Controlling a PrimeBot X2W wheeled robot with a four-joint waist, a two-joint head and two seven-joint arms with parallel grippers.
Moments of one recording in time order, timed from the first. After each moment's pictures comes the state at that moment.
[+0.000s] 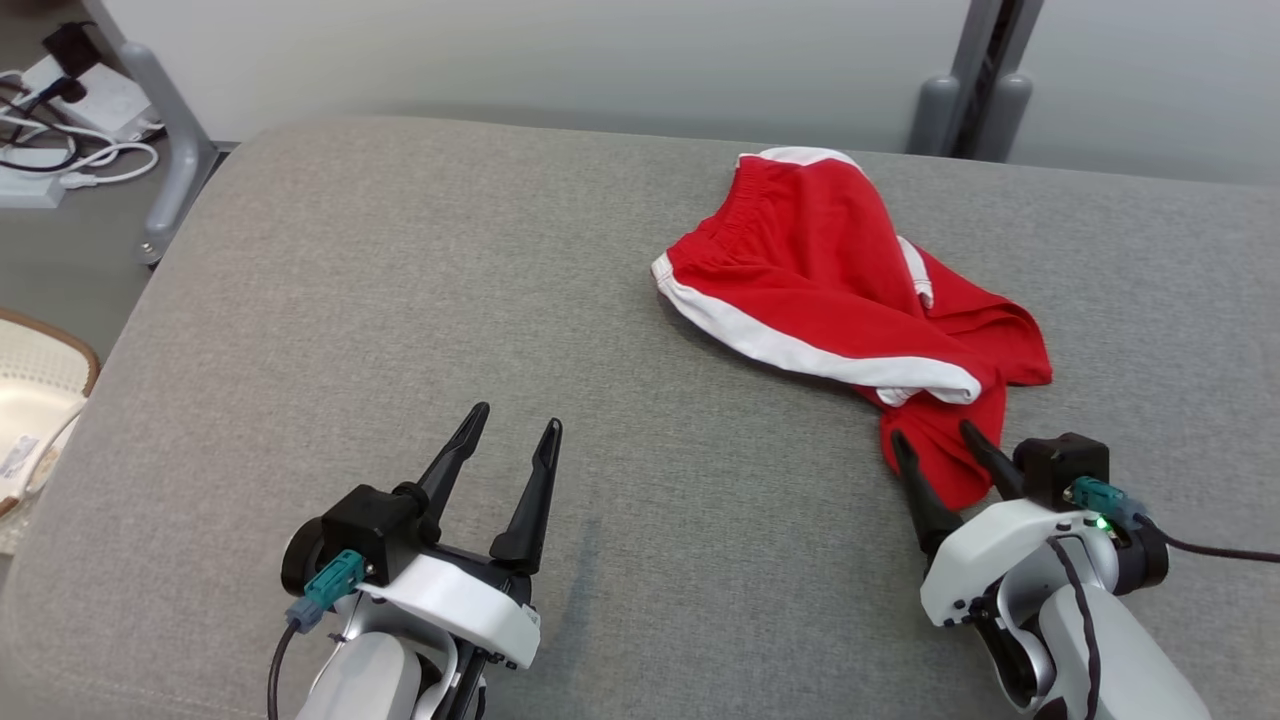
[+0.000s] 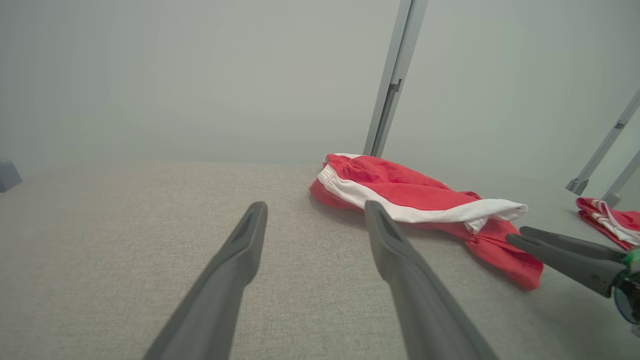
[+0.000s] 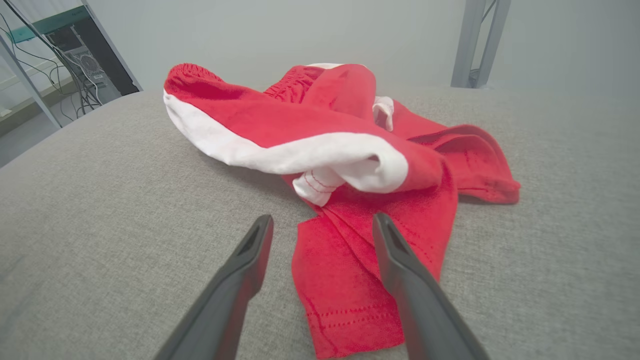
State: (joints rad) left arm -0.23 0.05 -0.30 0.35 -0.32 -0.12 -0.26; right arm -0.39 -0.05 0.19 0.67 0.23 0.13 -0.15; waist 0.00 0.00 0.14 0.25
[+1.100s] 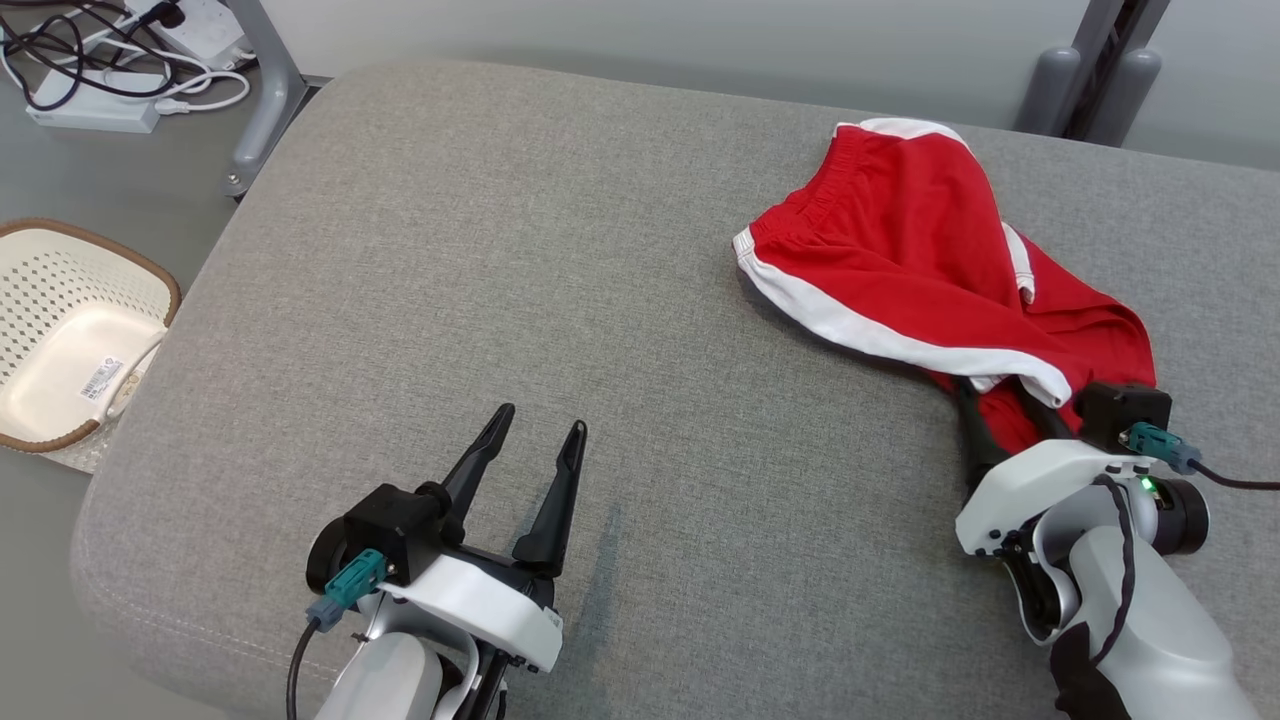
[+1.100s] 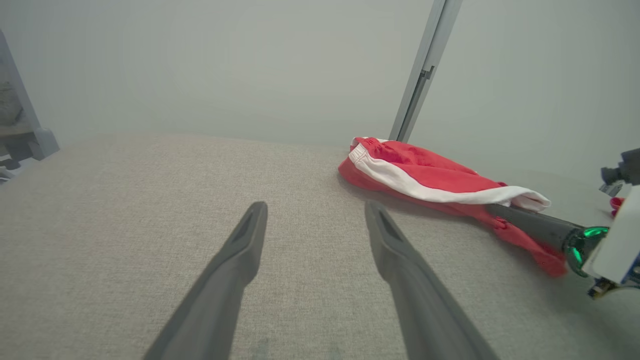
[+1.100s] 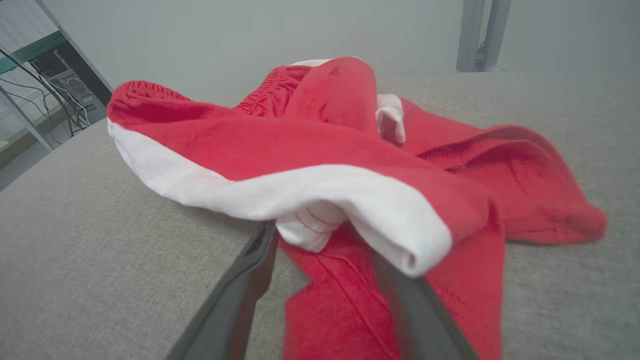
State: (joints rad) left arm -0.24 0.05 -0.36 0.35 -0.36 -0.10 -0.26; right arm -0.57 -0.05 0.08 0.93 0.26 0.13 -0.24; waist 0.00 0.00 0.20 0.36
